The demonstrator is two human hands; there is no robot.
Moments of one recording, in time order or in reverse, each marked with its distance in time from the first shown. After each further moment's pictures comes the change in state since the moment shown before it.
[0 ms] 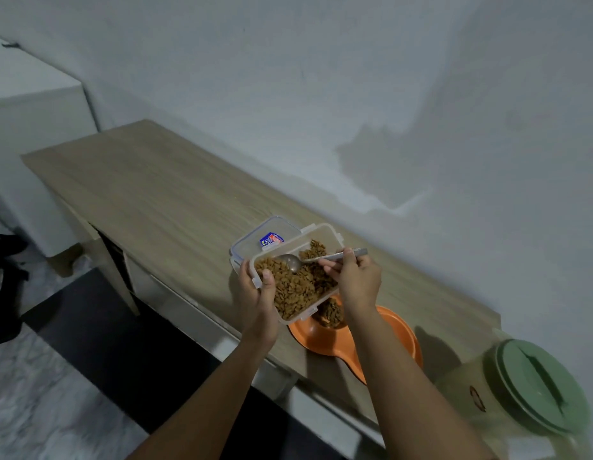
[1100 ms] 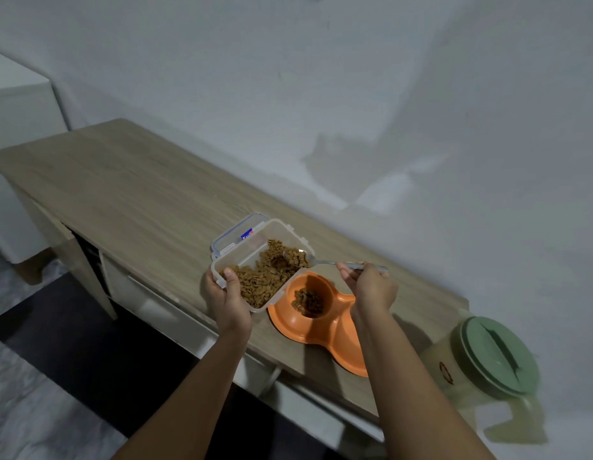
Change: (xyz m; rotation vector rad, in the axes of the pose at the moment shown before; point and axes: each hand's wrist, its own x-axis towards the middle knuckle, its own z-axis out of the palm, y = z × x) left_hand -0.008 -0.002 -0.008 -0.202 0.160 0.014; right_hand -0.010 -0.015 -0.051 0.247 0.292 0.202
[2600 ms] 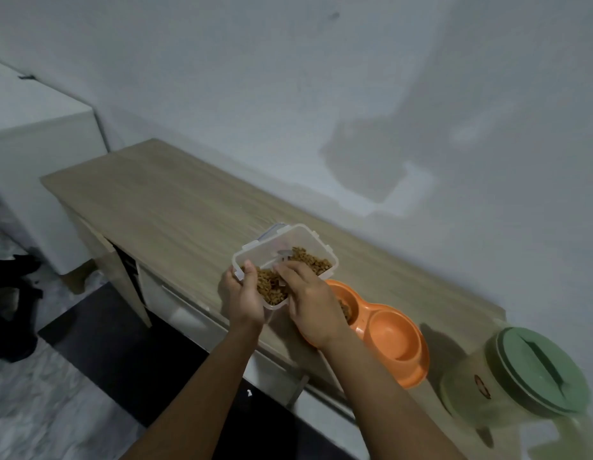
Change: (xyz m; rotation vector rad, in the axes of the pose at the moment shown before) left_hand 0.009 0.047 -0.007 0.195 -0.037 -0.188; right_hand -0.045 0.060 0.031 -1.042 -0.876 -1.281
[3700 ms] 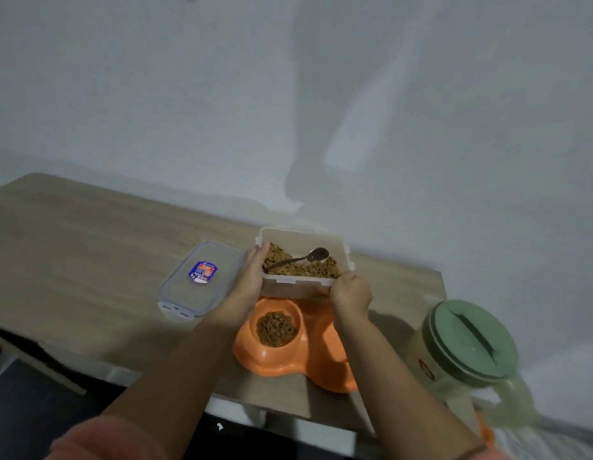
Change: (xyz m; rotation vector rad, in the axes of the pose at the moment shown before) left_hand 0.036 -0.009 0.147 0.191 -0.670 -0.189; right_hand -0.019 0.127 -0.064 0.287 0.503 1.414
